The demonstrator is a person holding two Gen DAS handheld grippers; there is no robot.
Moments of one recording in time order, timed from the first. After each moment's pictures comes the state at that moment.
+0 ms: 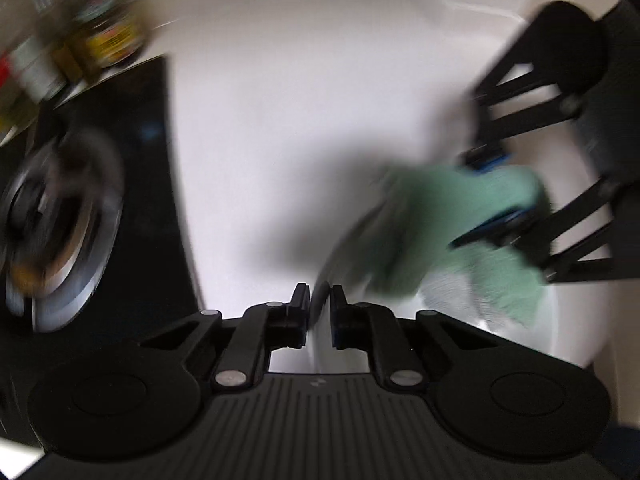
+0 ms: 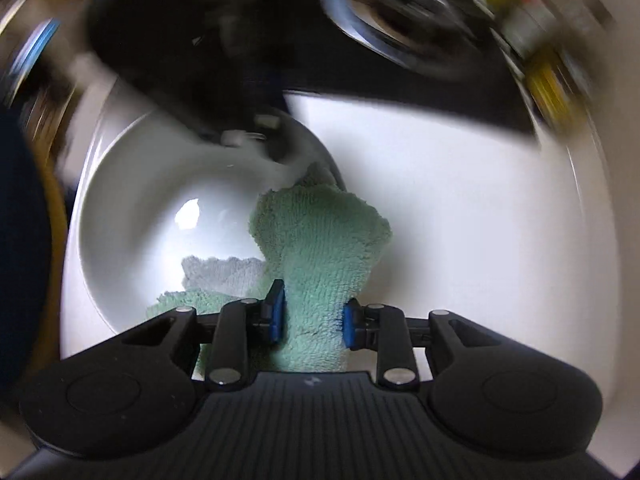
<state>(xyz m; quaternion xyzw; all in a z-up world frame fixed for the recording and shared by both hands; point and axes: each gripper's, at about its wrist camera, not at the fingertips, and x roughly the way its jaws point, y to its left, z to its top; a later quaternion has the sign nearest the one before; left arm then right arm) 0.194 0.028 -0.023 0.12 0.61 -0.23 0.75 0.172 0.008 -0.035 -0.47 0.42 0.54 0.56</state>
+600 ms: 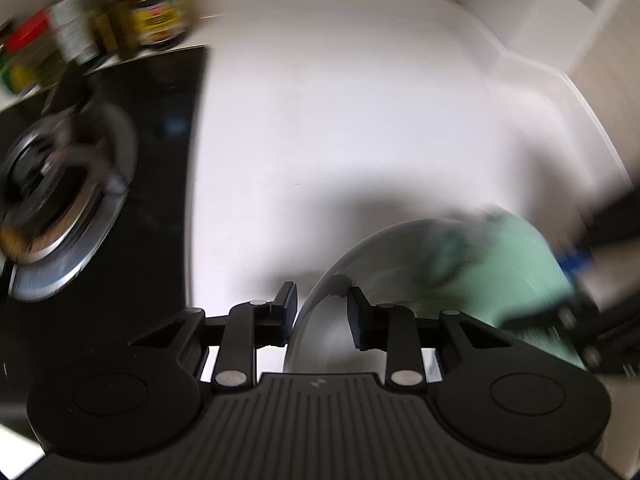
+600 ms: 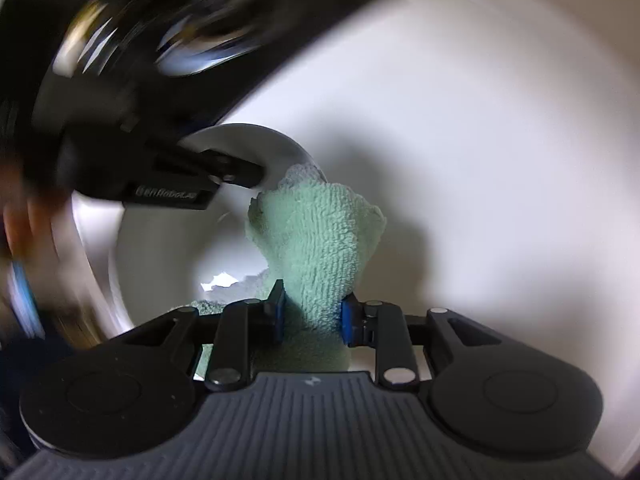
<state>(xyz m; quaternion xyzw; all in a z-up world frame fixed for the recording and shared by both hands) 0.171 0.041 -0.047 -0.01 0.56 -0.08 0.83 0.154 -0.065 -0.034 0.00 0.64 0.26 0.72</state>
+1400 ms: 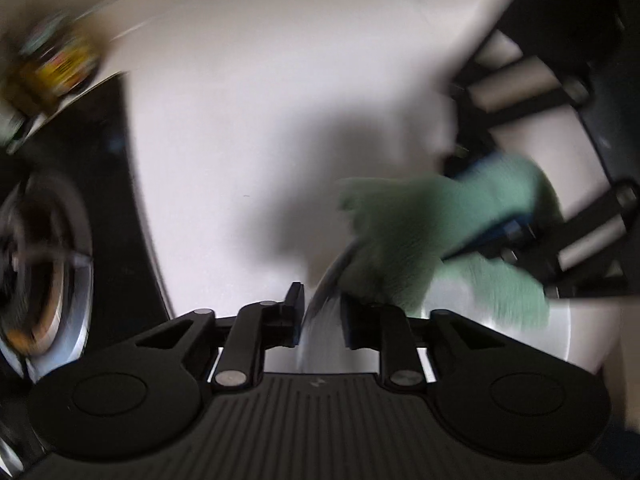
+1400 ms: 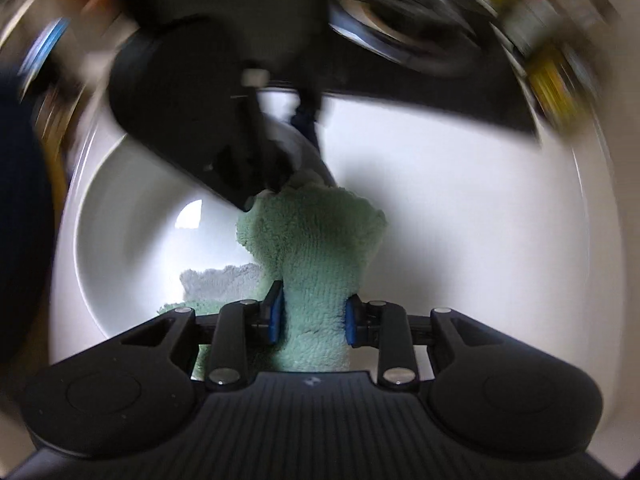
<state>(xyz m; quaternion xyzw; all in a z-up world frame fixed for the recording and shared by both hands) 0.202 0.017 -0.043 0.10 0.59 -0.17 0.78 0.172 0.003 -0.030 -0.35 0.50 0.48 0.63</state>
